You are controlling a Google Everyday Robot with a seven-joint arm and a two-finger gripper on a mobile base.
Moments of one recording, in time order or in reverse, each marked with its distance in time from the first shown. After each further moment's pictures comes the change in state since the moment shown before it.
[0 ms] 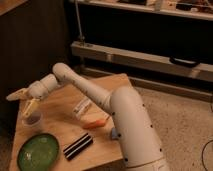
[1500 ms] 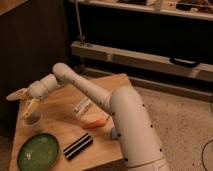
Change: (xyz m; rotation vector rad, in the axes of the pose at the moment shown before) arm 0.000 0.000 0.000 0.000 0.000 0.000
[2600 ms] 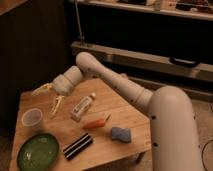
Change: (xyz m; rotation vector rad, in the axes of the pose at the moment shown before) arm -0.023 0.100 -0.094 0.033 0.219 -0.138
